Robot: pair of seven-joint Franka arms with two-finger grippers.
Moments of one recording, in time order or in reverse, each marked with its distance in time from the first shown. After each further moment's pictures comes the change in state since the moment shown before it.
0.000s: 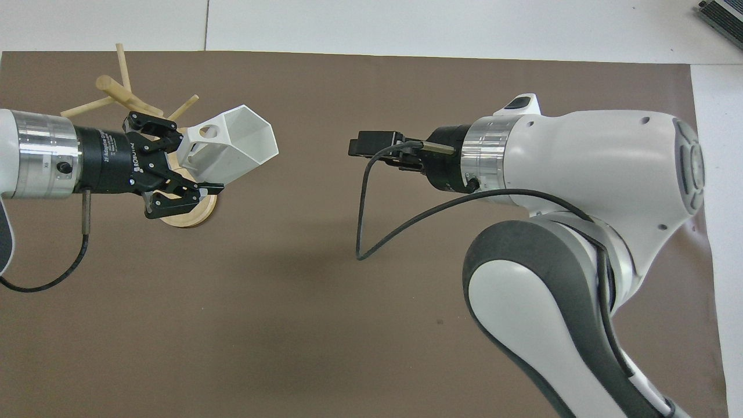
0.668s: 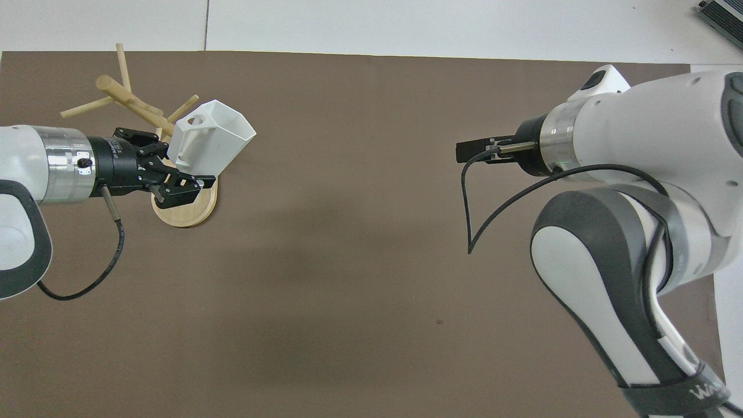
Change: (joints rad) left arm 0.004 0.013 -0.001 -0.098 0.107 0.170 -0.320; right arm -0.007 -0.012 -0.186 0.007 -0.415 -0.230 -0.160
